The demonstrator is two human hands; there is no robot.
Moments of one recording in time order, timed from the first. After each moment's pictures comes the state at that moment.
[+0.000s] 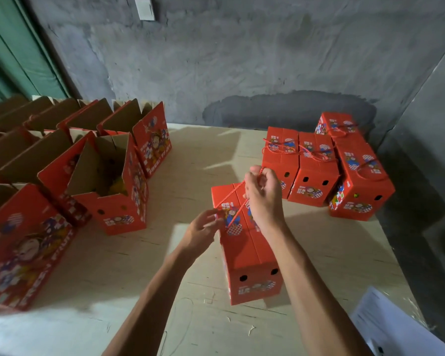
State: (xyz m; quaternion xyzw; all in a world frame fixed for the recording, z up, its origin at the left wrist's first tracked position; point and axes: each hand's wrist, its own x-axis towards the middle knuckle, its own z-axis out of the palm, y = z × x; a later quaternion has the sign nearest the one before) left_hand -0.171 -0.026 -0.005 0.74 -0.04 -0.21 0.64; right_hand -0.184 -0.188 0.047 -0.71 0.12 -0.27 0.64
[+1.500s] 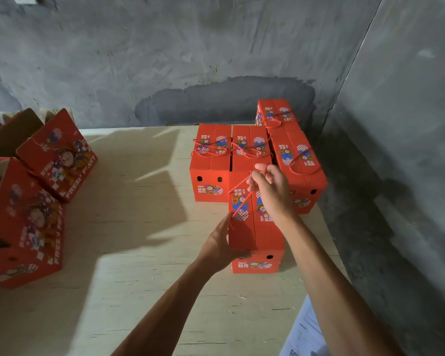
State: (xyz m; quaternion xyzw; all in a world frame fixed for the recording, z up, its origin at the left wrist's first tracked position) left_hand -0.158 -0.282 -0.089 0.80 -0.25 -0.27 0.47; right_hand -0.180 -0.452 0.021 -0.68 0.19 -0.25 0.66
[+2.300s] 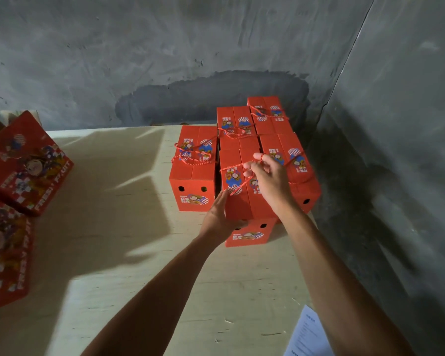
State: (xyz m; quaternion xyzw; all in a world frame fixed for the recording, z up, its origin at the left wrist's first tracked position) left_hand -0.078 -0.383 -0.087 0.84 -0.24 -0.20 0.45; right_hand -0.119 -0.540 -0.001 -0.73 0.22 -0.23 0.61
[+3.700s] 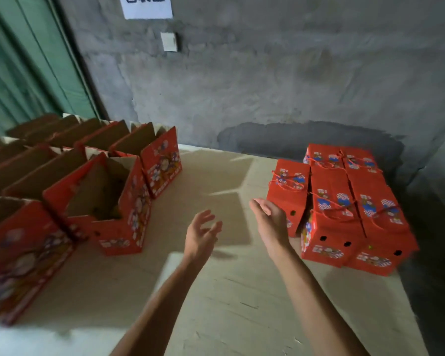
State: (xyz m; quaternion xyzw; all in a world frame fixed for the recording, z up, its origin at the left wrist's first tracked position) left_hand -0.091 -0.102 -0.024 0.72 0.02 -0.02 0.69; right_hand -0.109 -0.277 0.021 -0.72 0.18 -0.19 0.64
